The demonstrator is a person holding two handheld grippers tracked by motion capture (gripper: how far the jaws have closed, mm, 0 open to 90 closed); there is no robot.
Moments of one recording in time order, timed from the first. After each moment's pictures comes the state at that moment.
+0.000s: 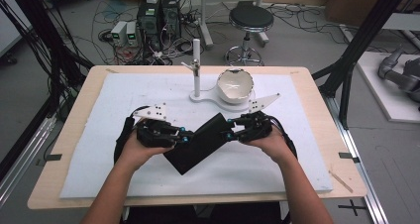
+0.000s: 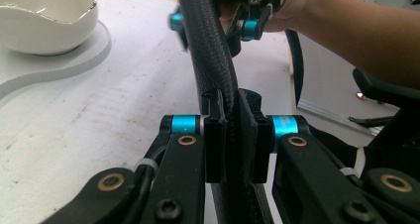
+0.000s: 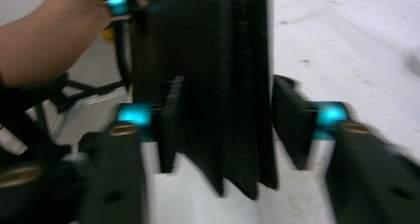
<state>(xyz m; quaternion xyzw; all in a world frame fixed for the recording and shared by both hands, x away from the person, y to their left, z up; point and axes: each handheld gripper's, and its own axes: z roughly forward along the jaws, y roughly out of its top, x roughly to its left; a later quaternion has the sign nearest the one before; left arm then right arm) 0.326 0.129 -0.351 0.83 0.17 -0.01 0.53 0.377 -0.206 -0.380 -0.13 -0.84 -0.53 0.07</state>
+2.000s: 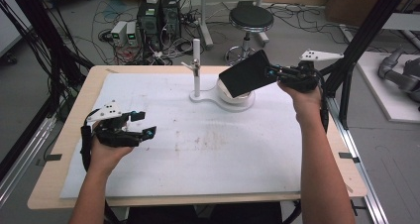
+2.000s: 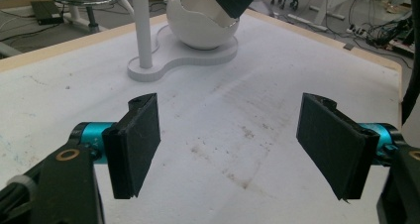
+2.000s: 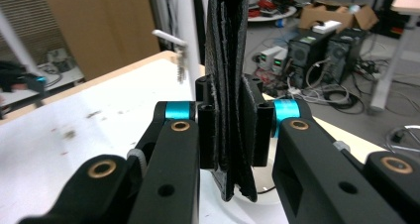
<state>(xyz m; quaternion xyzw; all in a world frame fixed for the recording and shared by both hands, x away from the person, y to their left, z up) 0.315 0.222 -0.362 0.76 0.31 0.14 0.55 0.431 -0.303 -0.277 -0.31 -0.75 -0.56 -0.16</state>
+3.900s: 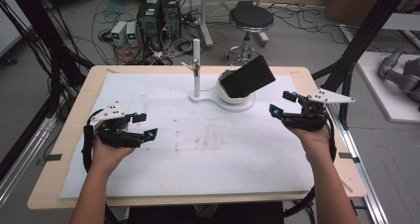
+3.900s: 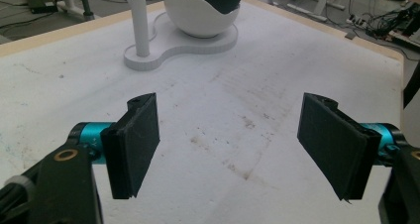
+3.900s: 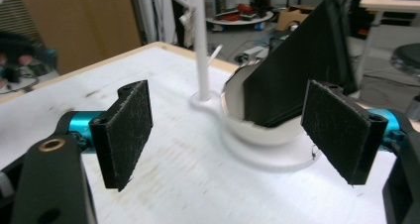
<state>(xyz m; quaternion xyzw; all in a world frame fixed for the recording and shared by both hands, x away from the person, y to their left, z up) 0.319 0.219 -0.368 0.77 0.31 0.13 0.54 0.343 -0.318 -0.329 -0.33 -0.73 -0.57 -0.20</state>
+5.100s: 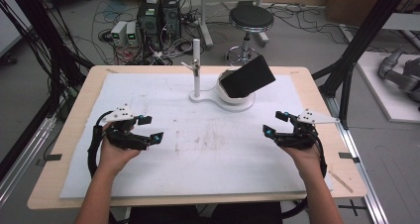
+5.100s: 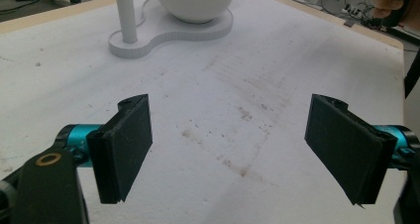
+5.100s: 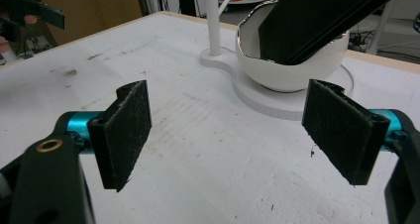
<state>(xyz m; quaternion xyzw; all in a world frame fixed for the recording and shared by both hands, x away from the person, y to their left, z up) 0.326 0.206 -0.383 0.78 0.31 0.11 0.53 0.330 -0.314 -0.386 -0.34 -0.74 -0.55 -0.18</state>
